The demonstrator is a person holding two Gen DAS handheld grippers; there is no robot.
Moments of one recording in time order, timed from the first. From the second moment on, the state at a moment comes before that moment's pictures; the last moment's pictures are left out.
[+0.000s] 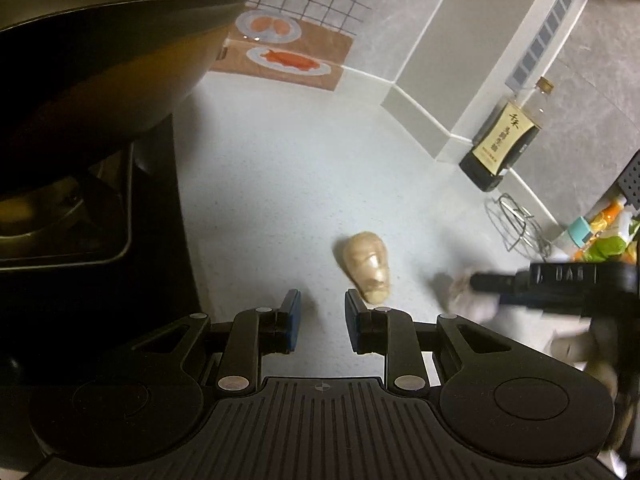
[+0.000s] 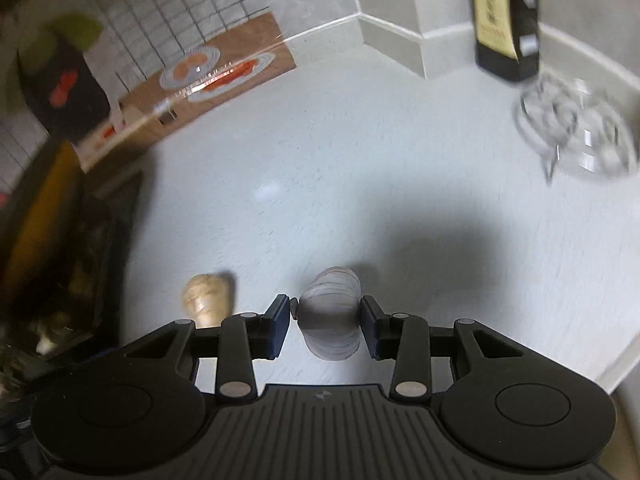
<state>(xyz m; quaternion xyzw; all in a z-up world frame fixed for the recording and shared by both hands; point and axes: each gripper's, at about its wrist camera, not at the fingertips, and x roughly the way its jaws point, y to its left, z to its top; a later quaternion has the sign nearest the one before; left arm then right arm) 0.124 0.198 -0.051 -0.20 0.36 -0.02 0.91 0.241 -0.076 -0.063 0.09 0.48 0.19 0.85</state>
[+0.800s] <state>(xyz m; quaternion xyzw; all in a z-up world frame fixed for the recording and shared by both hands) 0.143 0.163 -0.041 -0.14 0.39 -0.02 0.91 0.151 -0.060 -0.028 -0.02 0.36 0.16 0.92</state>
